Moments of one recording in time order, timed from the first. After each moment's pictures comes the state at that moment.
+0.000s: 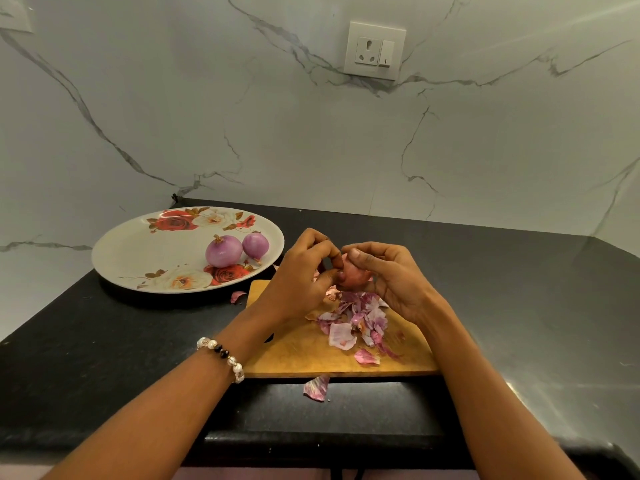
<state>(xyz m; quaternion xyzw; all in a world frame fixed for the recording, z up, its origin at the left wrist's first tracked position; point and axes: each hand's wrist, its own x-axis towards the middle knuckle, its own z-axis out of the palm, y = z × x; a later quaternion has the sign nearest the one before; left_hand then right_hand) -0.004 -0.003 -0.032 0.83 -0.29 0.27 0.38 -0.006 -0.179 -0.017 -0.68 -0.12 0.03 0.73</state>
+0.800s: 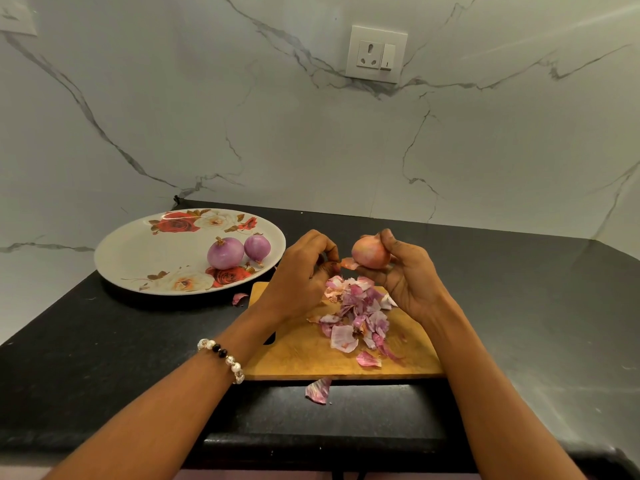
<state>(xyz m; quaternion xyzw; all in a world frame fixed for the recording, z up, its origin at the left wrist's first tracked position) -0.007 -0.002 -0.028 0.82 -0.29 0.28 0.42 -0.011 -0.178 -0.003 -0.53 -0.01 0.00 0.85</state>
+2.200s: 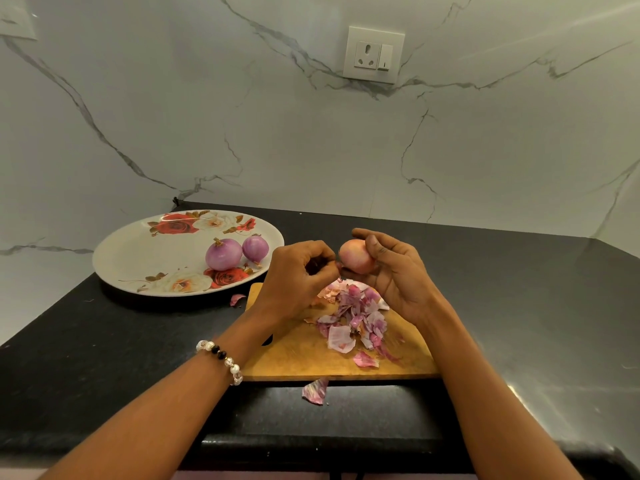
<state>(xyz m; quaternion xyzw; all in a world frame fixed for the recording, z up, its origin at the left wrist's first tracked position) -0.013 -0.001 -0.028 0.80 -0.26 0.28 0.46 -0.011 -0.175 -0.009 -0.55 -0.09 0.03 0.83</state>
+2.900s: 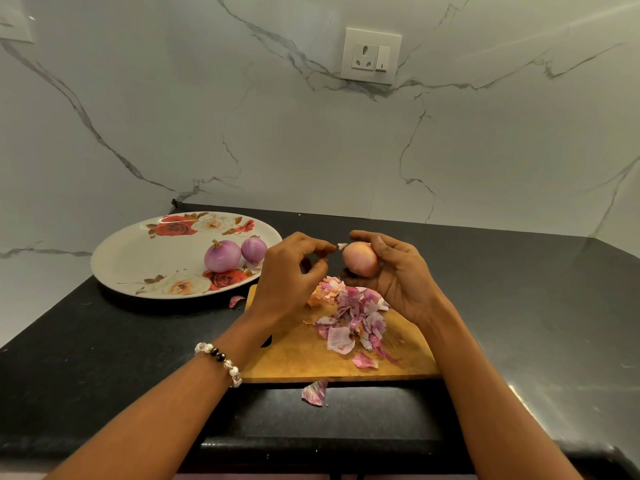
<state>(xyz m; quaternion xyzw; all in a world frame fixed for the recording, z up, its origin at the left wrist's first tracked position) -0.006 0.002 -0.029 0.80 -0.23 0.34 0.44 -0.013 -0.177 -0.005 -0.58 -0.09 0.03 0.81</state>
